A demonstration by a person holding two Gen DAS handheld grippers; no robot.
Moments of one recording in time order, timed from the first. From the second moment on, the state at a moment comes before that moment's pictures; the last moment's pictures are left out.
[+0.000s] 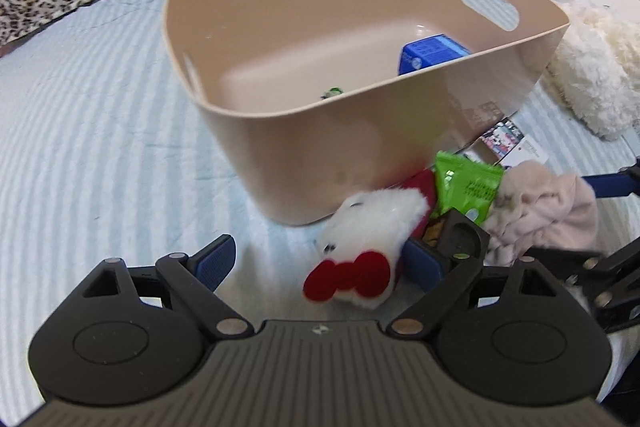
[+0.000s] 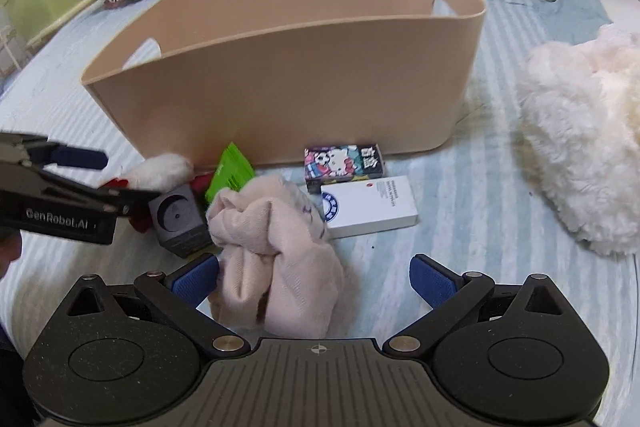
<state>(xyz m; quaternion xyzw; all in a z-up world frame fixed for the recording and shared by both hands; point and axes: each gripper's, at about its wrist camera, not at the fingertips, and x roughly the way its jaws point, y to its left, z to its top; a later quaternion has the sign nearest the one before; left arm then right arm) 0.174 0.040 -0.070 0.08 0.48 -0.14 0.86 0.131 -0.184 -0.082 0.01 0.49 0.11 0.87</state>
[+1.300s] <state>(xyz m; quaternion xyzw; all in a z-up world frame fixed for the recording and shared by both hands) 0.127 0.040 -0.033 0.06 0.45 -0.20 0.87 0.097 -0.182 -0.058 0.00 0.47 0.11 0.88</state>
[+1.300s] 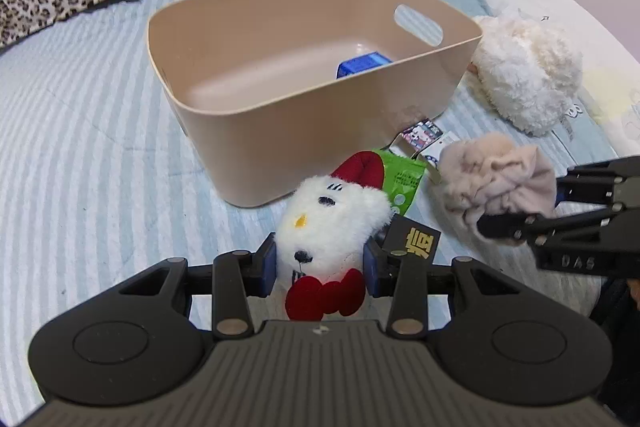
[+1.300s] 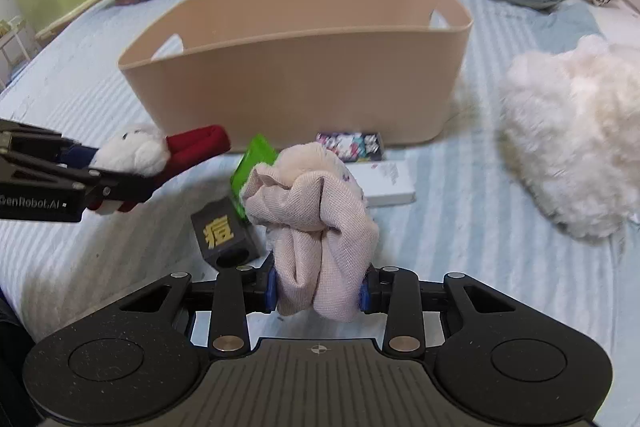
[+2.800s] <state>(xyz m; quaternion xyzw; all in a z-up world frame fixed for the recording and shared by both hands) 0.246 -0.004 0.003 0.07 0.39 -0.08 0.91 0.222 -0.211 0.022 0.04 0.33 0.08 0.94</state>
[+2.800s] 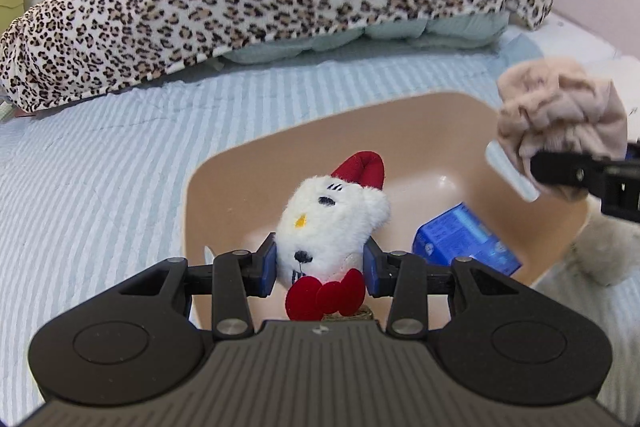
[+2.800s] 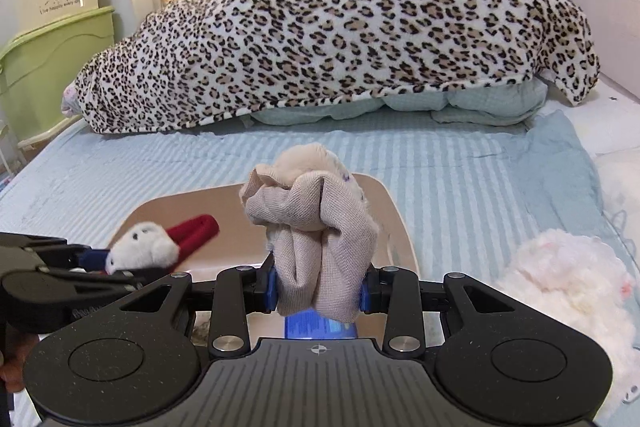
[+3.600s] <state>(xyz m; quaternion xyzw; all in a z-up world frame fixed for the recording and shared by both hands) 0.236 -0.004 0.001 0.07 0.43 -0.06 0.90 0.226 -0.221 0.010 -0.01 0.36 0.06 0.93</state>
